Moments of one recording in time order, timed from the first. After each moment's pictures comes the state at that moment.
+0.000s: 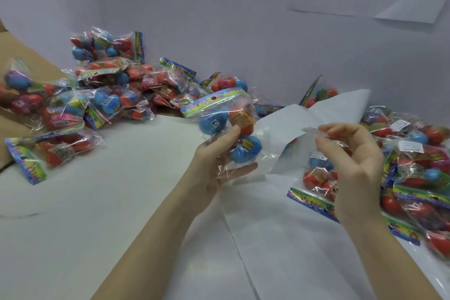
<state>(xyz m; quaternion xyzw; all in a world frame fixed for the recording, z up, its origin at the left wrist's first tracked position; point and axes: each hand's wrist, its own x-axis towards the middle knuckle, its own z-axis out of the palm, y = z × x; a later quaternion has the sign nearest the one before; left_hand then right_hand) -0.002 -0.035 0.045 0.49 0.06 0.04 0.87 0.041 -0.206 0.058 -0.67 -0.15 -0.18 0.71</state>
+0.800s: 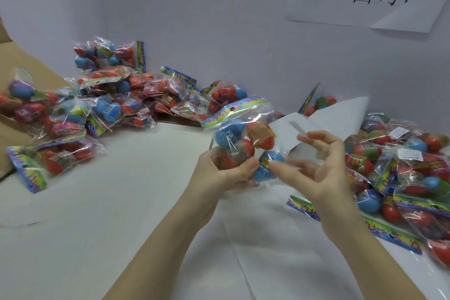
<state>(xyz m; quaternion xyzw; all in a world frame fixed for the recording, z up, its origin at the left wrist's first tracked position) -0.008 -0.042 0.046 0.59 0.03 0.09 0.80 0.030 -0.193 0.055 -0.71 -0.19 -0.02 0.68</state>
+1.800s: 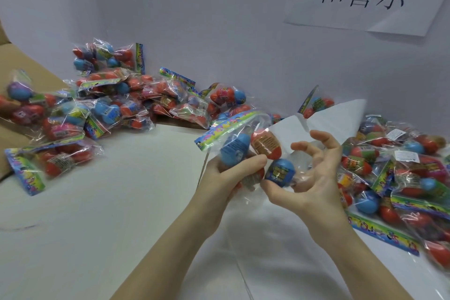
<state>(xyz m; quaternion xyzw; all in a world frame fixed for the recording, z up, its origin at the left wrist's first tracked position) -0.010 -0.055 0.049 0.58 0.05 0.08 0.81 0.024 -0.188 0.049 -0.66 -0.26 -0.02 0.71</state>
